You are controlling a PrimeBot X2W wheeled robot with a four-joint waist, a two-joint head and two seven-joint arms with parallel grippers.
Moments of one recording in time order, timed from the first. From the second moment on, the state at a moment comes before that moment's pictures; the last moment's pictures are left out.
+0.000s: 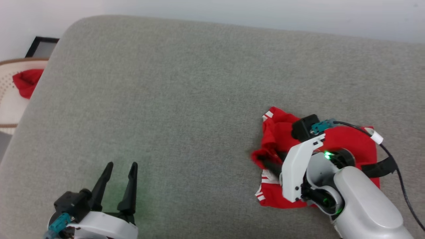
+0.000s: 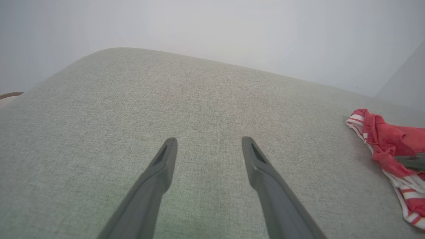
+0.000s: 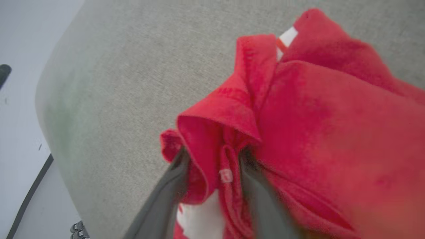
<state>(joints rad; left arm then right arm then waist) -0.08 0.24 -0.10 0.22 -0.44 -0.13 -0.26 -0.54 -0.18 0.49 0.42 0.63 0.13 0.52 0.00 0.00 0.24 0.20</state>
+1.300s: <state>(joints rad) -0.01 0.30 -0.15 0.27 -0.47 -0.13 -0.26 -0.17 -0.34 0.14 0.30 0.52 0.13 -0.21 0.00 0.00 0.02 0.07</state>
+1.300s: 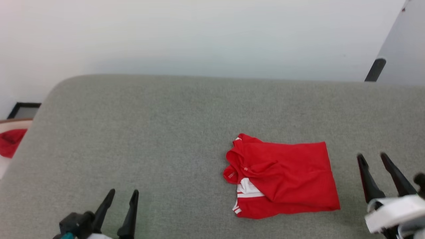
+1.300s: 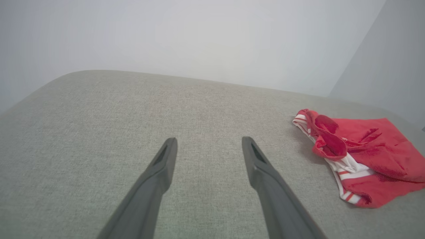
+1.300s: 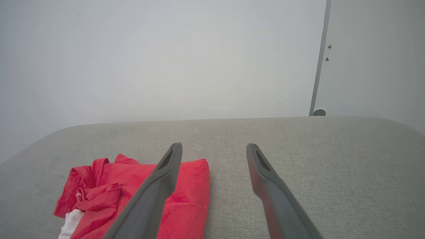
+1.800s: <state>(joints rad) 0.20 0.29 -0.07 0.10 -0.41 -0.13 -0.26 0.13 -0.24 -0.06 0.10 0.47 0.13 -0.16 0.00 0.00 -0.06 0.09</state>
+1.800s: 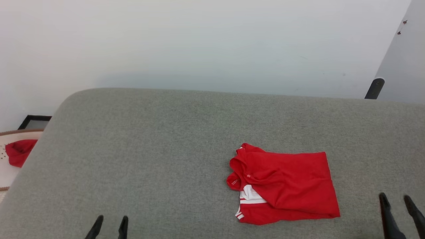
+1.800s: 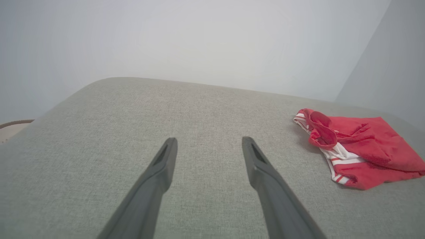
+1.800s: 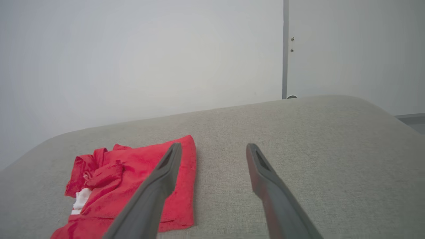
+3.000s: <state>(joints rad) 0.18 0.25 -0.07 0.06 -0.40 -0.13 -0.26 -0.07 -0.28 0.02 0.08 0.46 0.13 0.25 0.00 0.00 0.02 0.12</state>
